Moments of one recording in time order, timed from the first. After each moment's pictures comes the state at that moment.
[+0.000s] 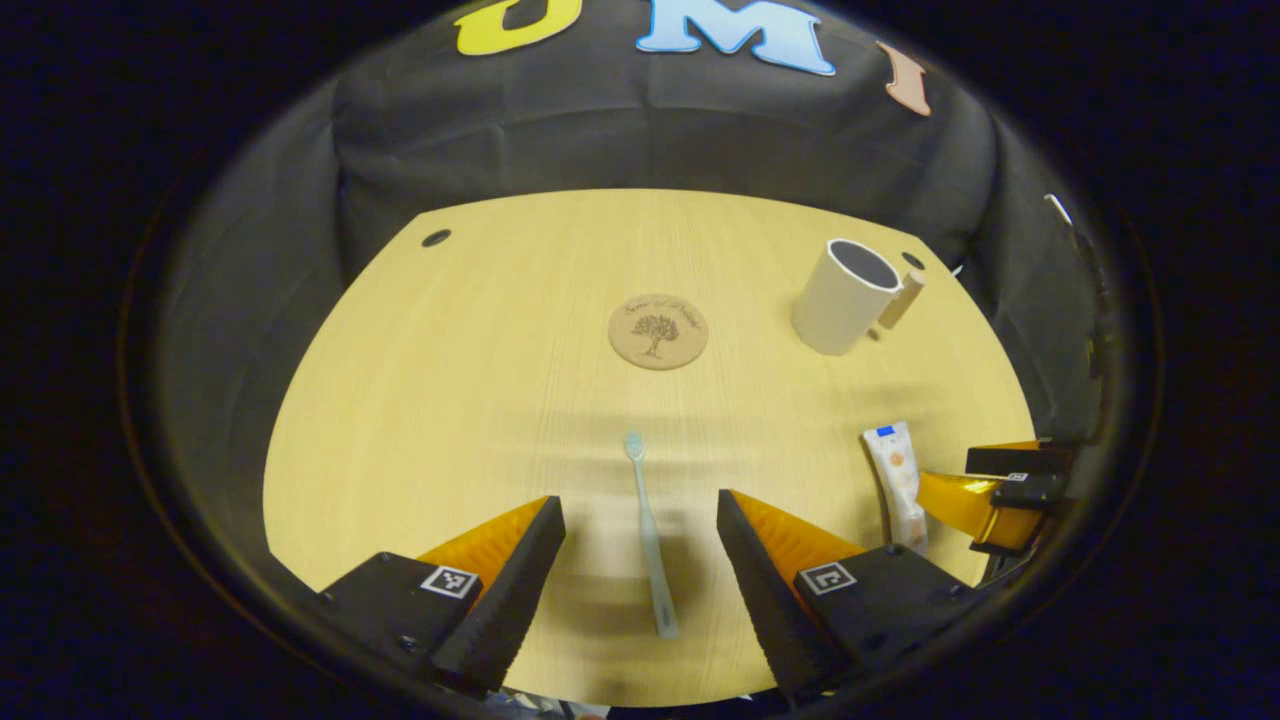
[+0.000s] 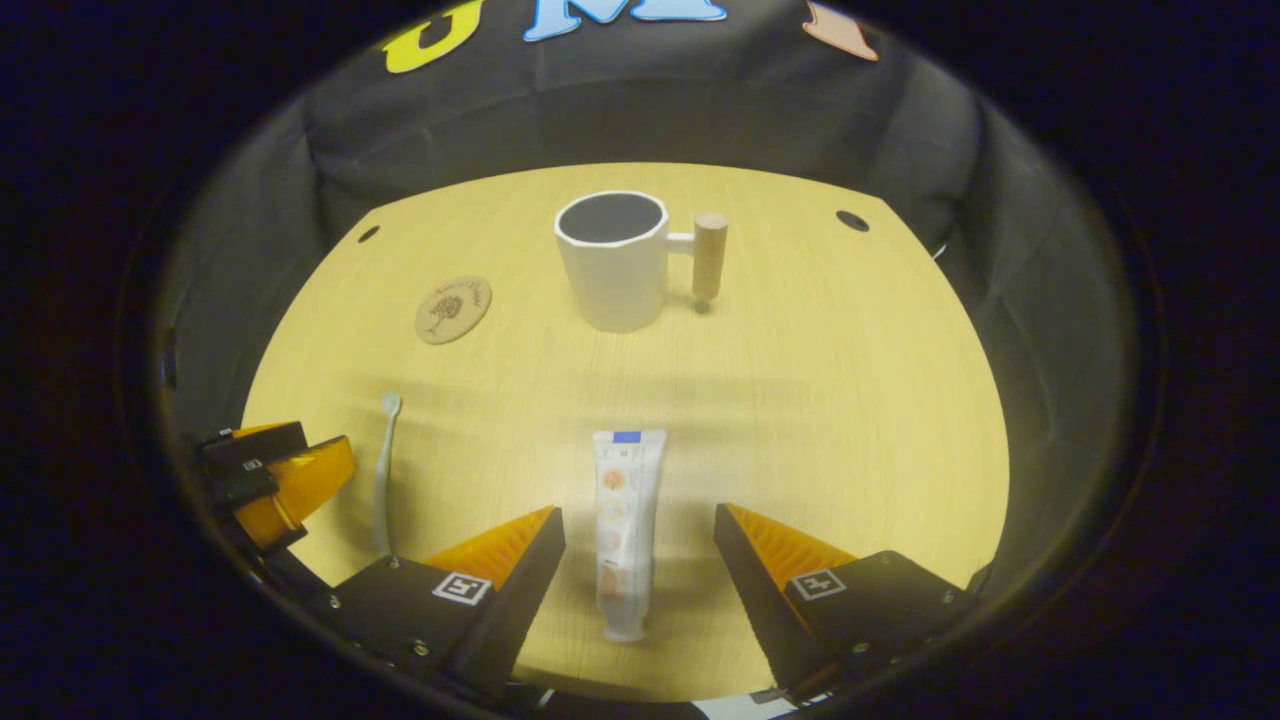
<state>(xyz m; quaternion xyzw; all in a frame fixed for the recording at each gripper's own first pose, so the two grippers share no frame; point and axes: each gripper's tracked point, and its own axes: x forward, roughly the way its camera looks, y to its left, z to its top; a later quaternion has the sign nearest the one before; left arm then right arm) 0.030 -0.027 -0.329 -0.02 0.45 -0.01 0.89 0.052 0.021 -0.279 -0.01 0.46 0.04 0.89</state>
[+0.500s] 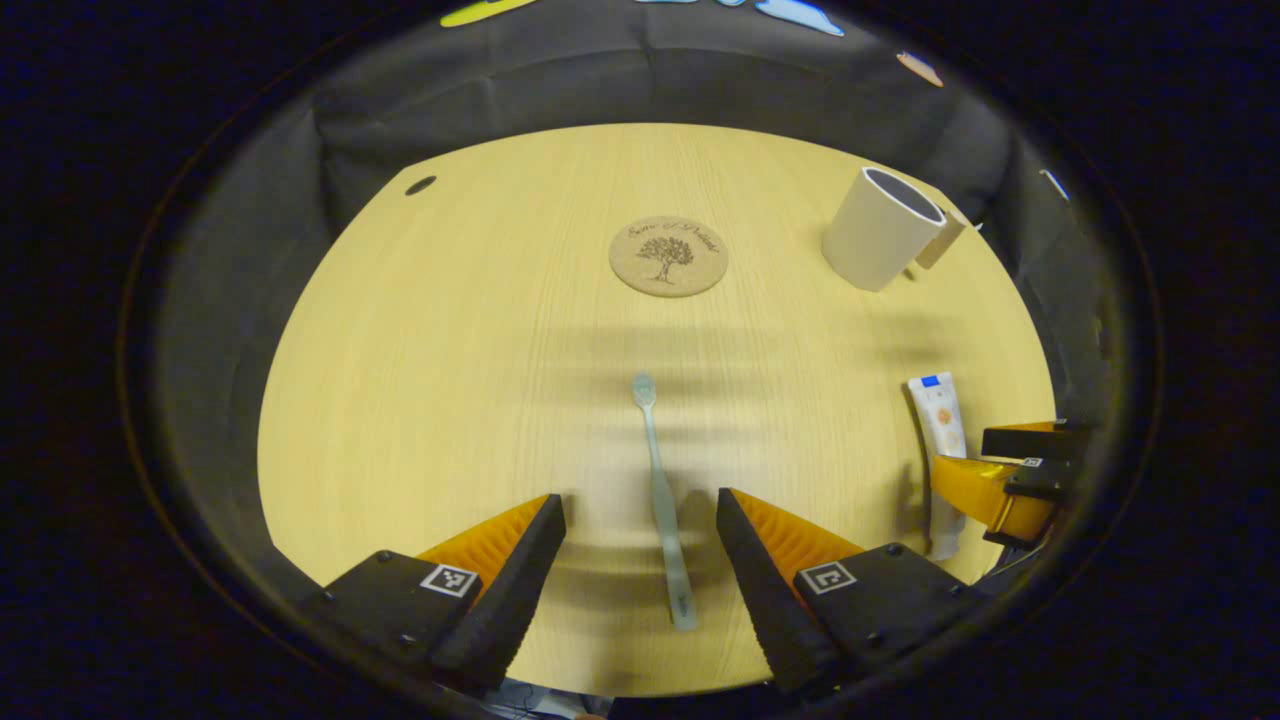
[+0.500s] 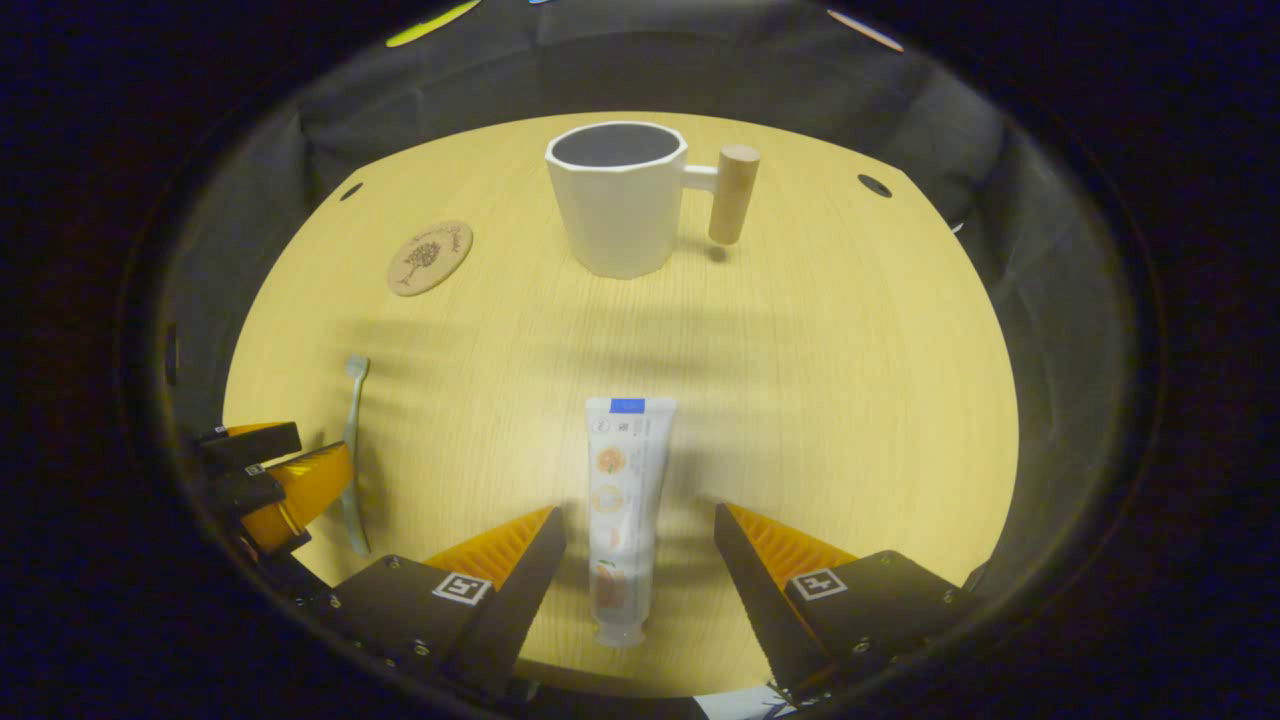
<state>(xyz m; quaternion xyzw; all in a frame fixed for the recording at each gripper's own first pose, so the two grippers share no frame) 0.019 -0.025 -0.377 -0.01 0.53 0.00 0.85 0.052 0.022 -0.312 -0.04 0.53 0.04 0.85</state>
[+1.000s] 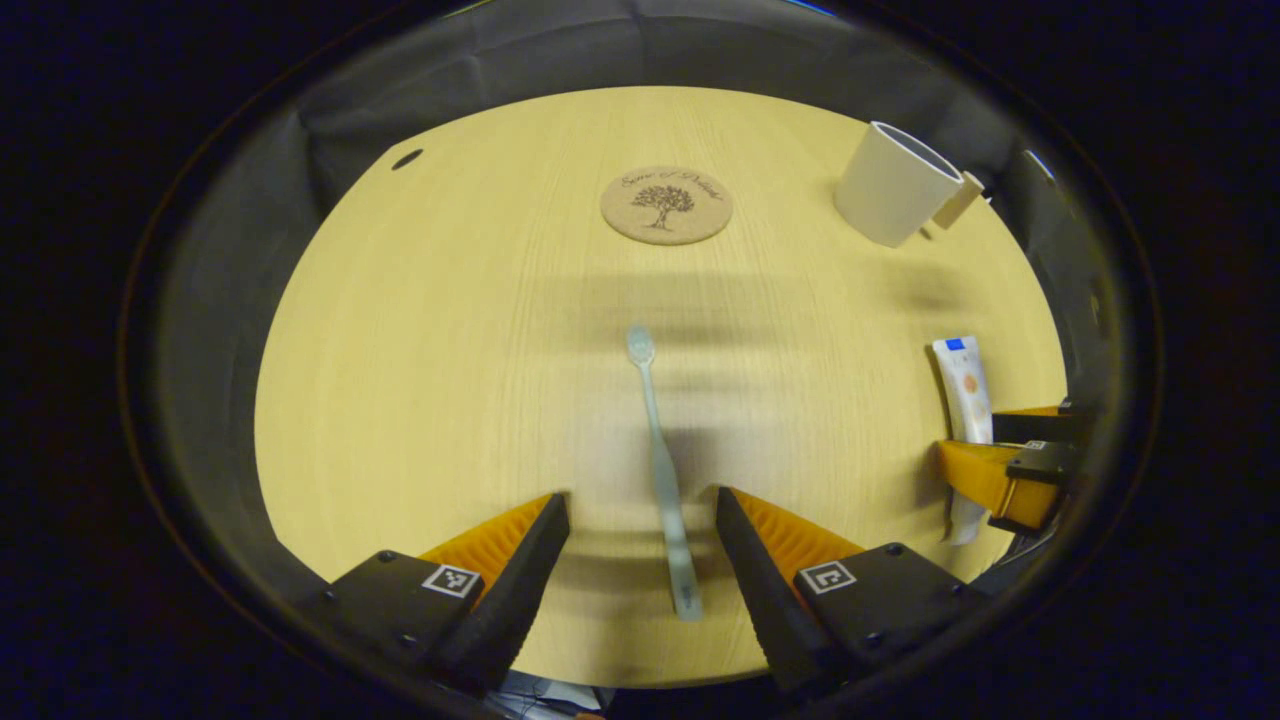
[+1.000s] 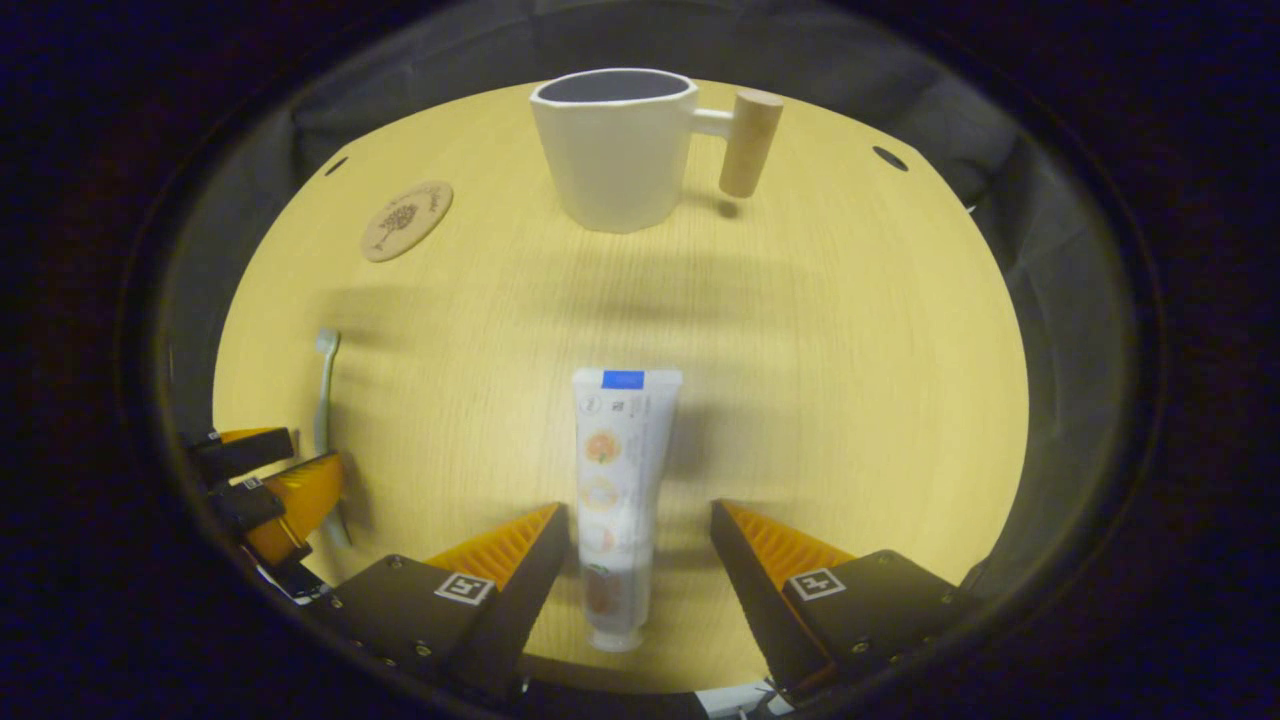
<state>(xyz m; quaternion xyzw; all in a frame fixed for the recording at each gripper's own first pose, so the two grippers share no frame) 0.004 -0.025 -0.398 0.00 0.58 0.00 0.82 0.053 0.020 -0.332 -0.04 0.56 0.03 0.82</state>
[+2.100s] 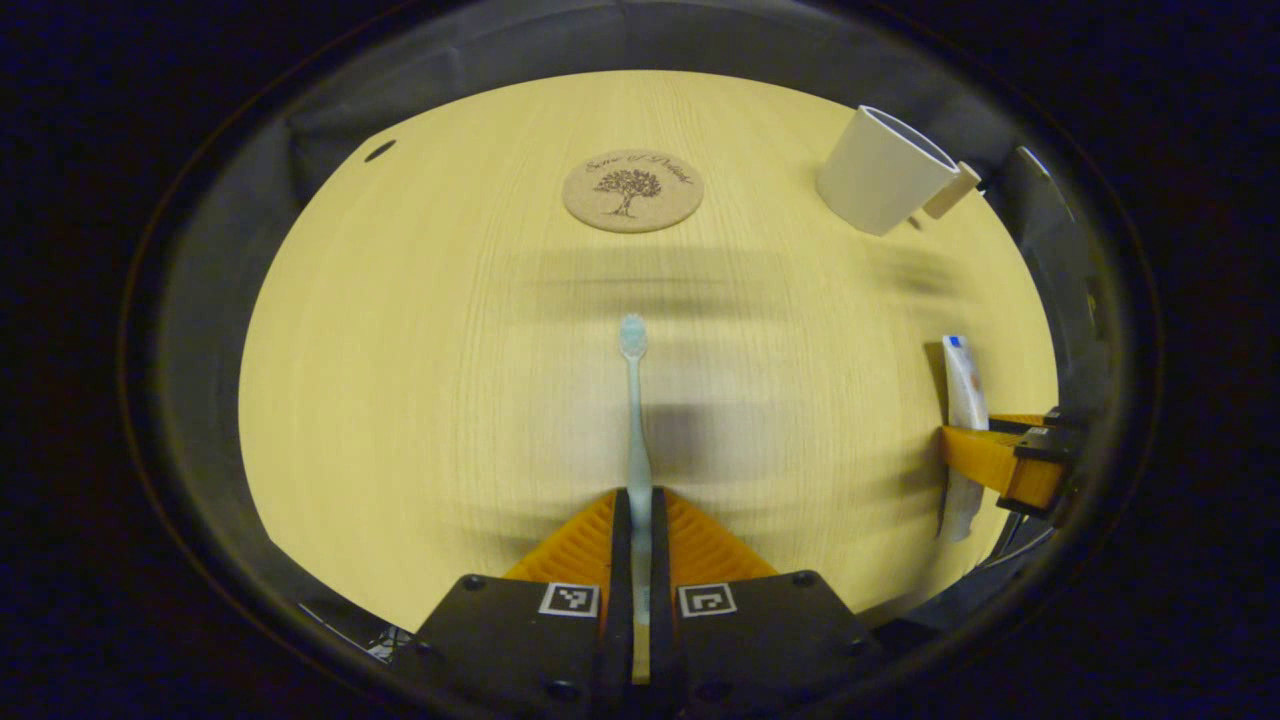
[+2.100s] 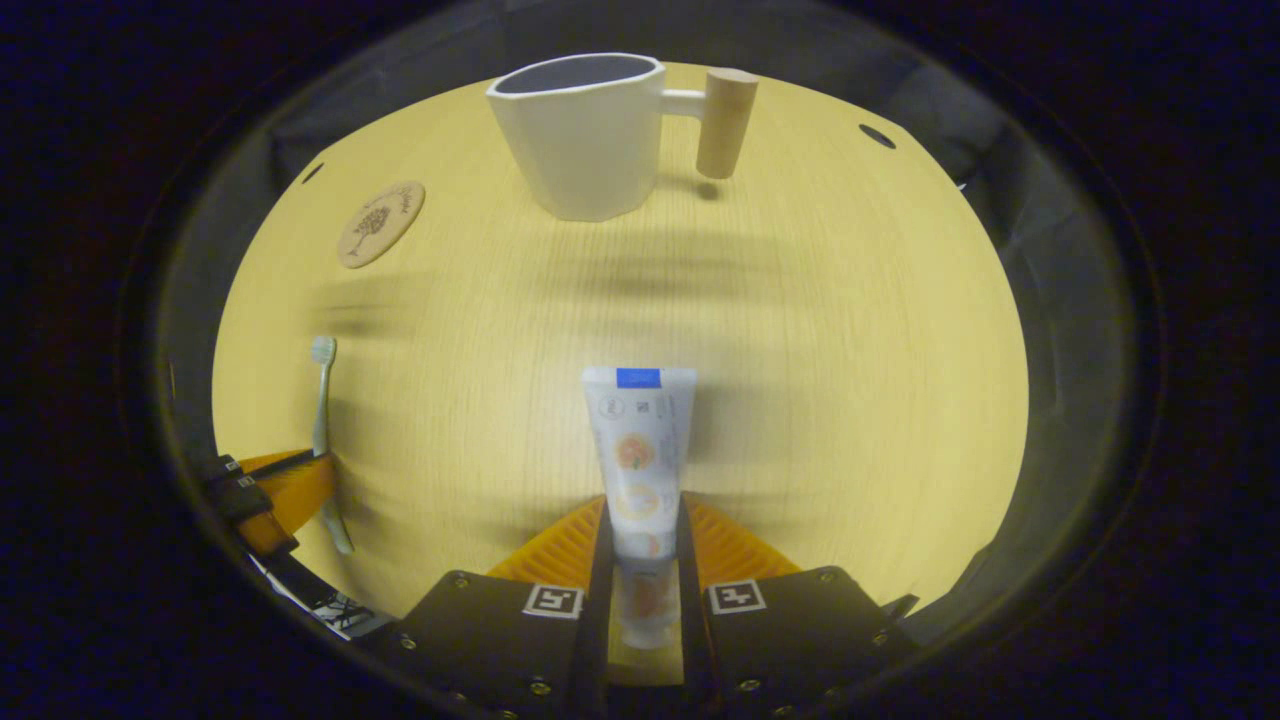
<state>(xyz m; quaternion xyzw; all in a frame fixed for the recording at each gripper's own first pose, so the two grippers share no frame) 0.010 -0.046 -0.399 0.00 0.59 -0.02 0.80 0.050 0.015 -0.332 -0.02 0.59 0.01 0.81</state>
